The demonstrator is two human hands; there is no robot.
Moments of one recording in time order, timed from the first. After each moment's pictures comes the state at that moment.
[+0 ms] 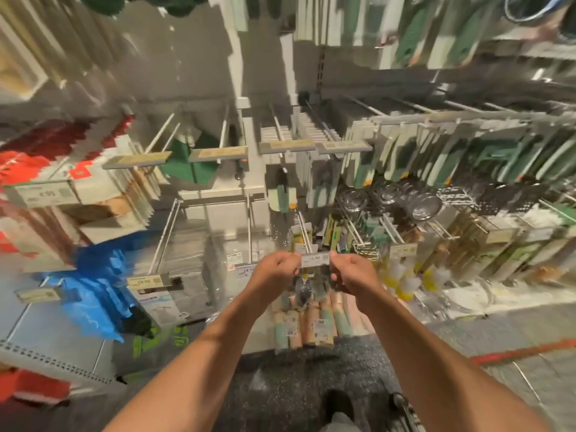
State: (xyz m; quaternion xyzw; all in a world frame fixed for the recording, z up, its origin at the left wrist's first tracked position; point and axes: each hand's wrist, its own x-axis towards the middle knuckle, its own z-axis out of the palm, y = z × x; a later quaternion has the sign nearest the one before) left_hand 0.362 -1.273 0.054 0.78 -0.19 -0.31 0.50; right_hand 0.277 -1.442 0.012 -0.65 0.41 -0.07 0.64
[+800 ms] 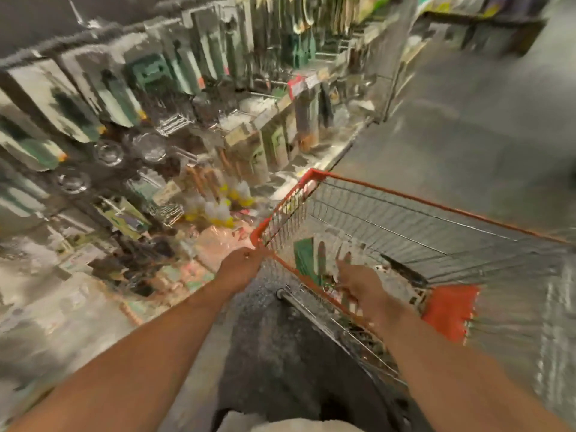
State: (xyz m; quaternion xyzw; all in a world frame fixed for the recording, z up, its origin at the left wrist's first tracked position) left_hand 0.030 -1.447 -0.026 0.78 -0.43 -0.41 0.21; right_hand -0.224 -1.486 -0.089 -0.36 0.71 -0.22 0.57
